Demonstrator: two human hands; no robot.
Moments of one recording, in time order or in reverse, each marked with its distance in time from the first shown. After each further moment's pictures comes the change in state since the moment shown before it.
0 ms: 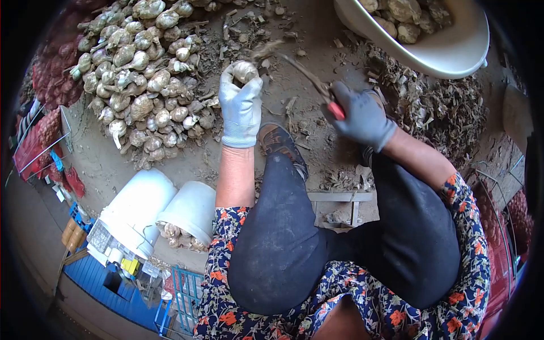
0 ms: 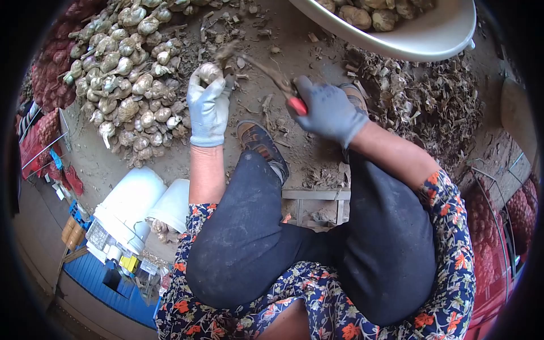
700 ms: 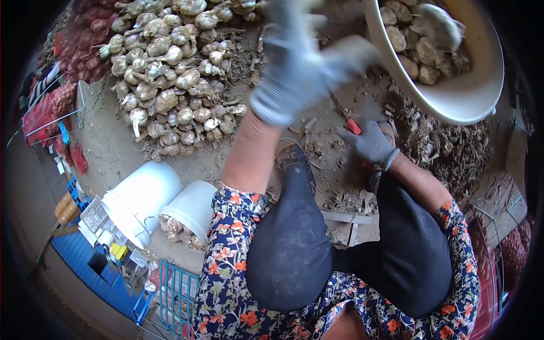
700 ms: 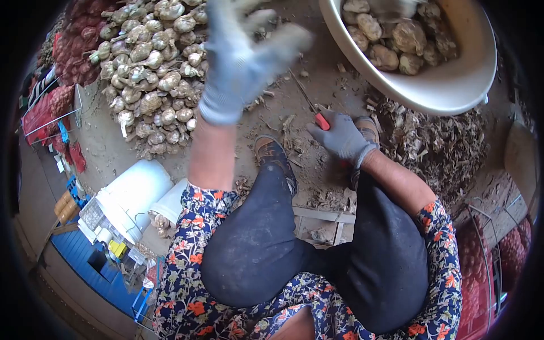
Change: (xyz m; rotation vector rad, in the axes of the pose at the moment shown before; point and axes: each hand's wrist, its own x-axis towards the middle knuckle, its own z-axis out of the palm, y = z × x) left_hand 0.070 0.080 0.105 0.878 -0.354 0.836; right_hand 0.017 0.007 0.003 0.399 -0.160 0.157
